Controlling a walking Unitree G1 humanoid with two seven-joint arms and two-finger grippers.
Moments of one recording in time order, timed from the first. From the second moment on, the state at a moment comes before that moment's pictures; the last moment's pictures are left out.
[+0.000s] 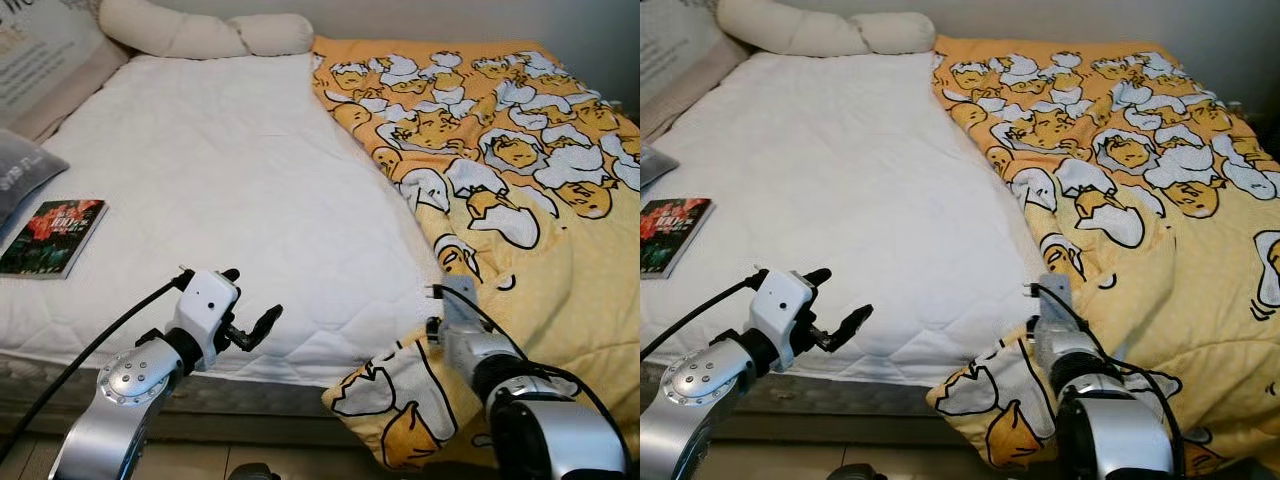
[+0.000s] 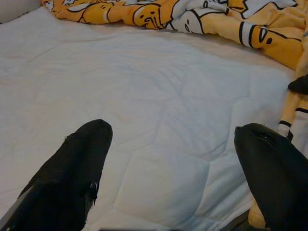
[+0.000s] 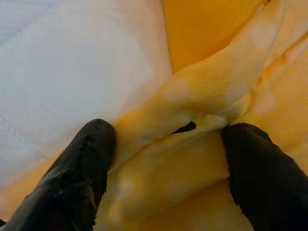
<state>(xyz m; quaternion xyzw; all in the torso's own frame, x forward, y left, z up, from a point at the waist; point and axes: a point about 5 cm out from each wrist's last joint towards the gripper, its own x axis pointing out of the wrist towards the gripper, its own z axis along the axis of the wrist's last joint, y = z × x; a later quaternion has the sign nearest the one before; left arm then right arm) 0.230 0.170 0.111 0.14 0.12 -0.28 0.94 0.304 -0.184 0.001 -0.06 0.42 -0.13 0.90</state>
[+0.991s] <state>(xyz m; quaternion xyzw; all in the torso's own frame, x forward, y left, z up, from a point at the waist) 0.223 0.171 0.110 0.14 0.13 -0.29 0.94 0.302 -0.197 0.000 0.01 0.42 -0.13 0.90</state>
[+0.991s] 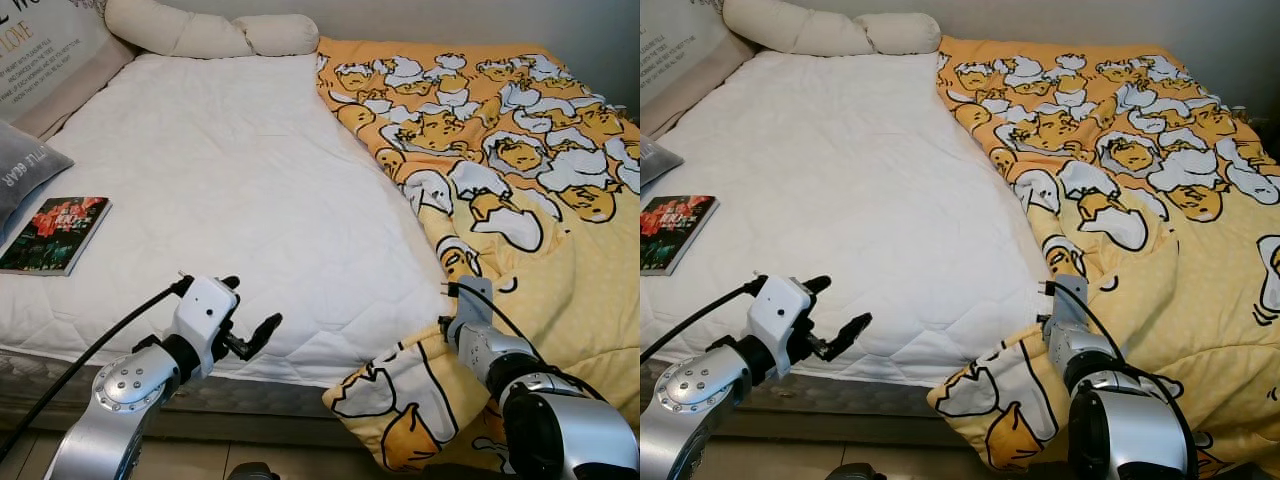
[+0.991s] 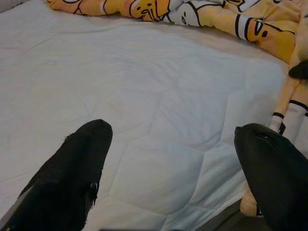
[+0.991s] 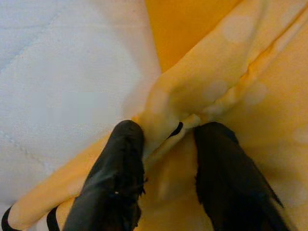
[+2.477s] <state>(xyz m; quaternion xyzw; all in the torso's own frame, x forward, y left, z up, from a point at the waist) 0.225 0.161 0.101 0.13 0.13 -0.31 0.93 0.259 -0.150 0.022 0.04 0.35 0.54 0.76</state>
